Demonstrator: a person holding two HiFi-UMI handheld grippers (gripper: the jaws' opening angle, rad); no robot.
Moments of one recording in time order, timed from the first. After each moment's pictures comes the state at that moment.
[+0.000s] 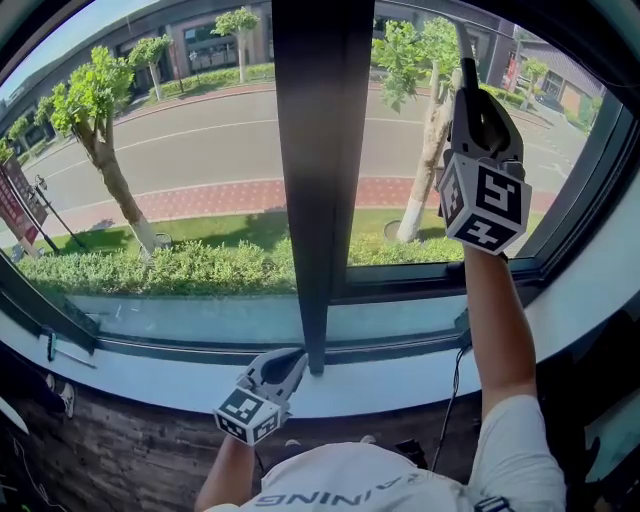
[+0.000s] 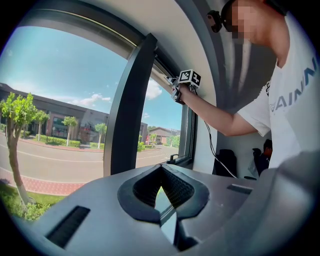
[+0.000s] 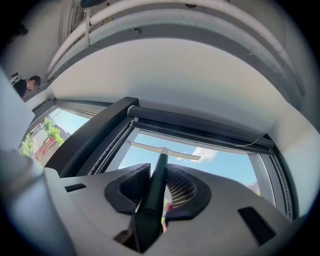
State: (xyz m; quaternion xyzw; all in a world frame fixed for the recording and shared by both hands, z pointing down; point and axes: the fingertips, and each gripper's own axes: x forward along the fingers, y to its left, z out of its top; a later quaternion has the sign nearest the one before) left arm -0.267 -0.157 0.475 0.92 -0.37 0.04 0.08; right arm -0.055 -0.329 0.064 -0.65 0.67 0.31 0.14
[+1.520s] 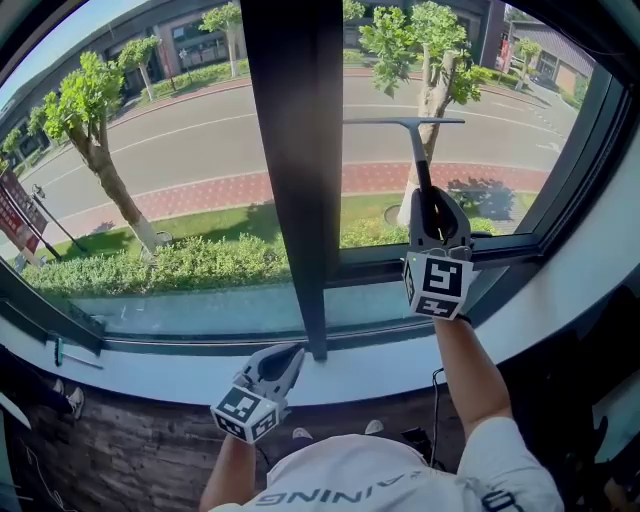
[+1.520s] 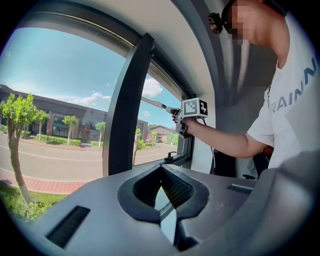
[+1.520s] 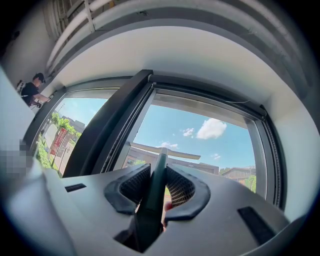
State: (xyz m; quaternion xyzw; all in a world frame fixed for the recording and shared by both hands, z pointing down) left arm -0.261 -0.131 0.468 0.92 -0.37 0.05 0.09; right arm -0.047 -0.309 0.261 -0.66 0.72 0.22 0.02
